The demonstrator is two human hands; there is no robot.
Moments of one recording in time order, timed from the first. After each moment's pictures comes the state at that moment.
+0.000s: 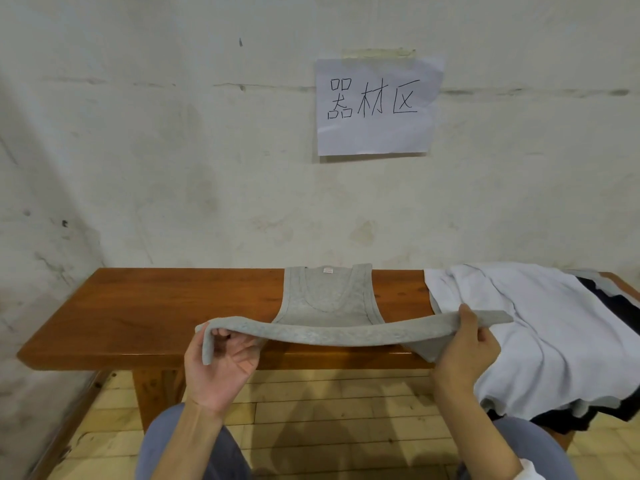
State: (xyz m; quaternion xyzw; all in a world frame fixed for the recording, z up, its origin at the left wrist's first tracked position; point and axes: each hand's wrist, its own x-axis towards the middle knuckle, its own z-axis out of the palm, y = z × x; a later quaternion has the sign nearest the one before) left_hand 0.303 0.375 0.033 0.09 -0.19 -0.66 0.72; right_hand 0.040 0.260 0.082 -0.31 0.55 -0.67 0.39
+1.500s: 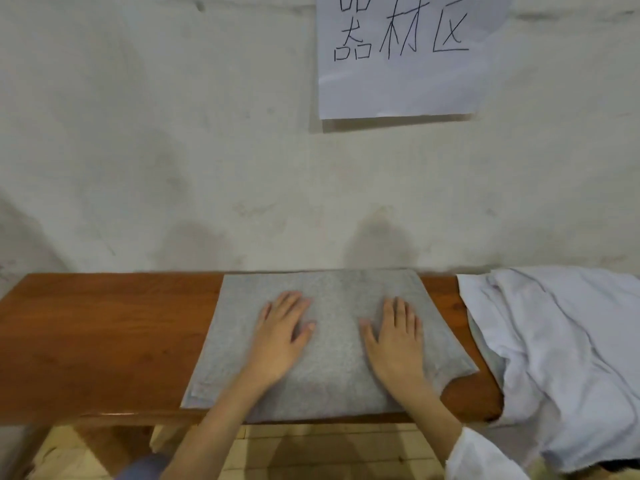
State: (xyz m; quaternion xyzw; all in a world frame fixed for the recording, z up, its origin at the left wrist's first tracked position) left_hand 0.329 0.188 -0.069 0.74 -0.60 -0.10 0.28; right_hand 0.129 0.114 -0.060 -0.77 0.60 -0.12 0.16
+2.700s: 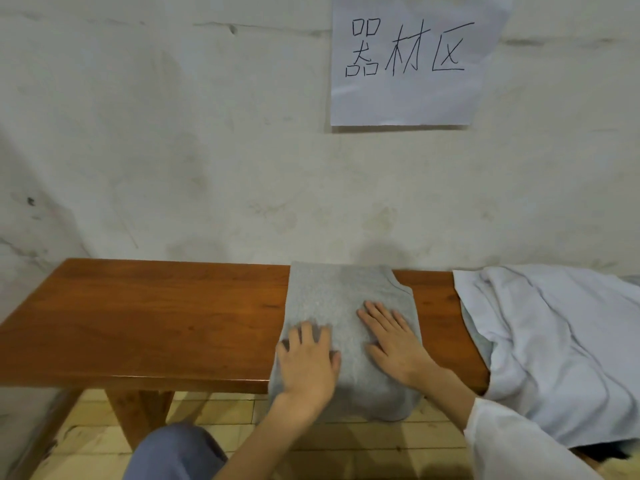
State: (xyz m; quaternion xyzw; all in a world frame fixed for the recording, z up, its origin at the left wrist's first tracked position) left_hand 0.243 0.246 -0.027 0.83 -0.55 -0.06 0.03; right_hand 0.095 0.127 -0.052 -0.93 0.34 0.01 0.12
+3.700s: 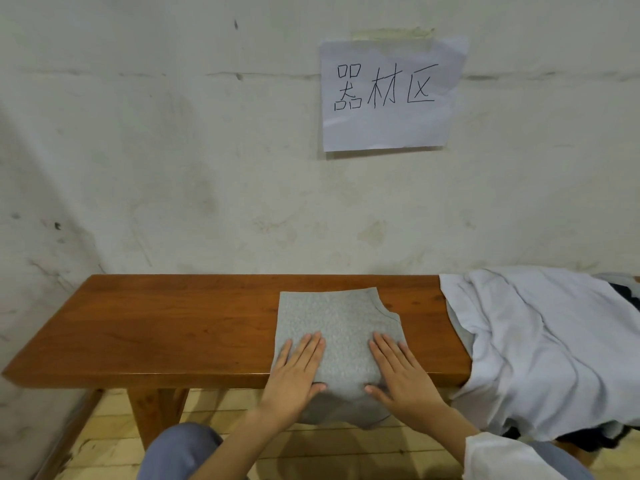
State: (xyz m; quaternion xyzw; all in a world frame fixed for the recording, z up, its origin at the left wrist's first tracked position) left_hand 0.281 0.289 -0.066 0.71 -0.70 -0.08 0.01; right_hand 0.052 0.195 -0.059 -0.91 0.40 0.04 0.07
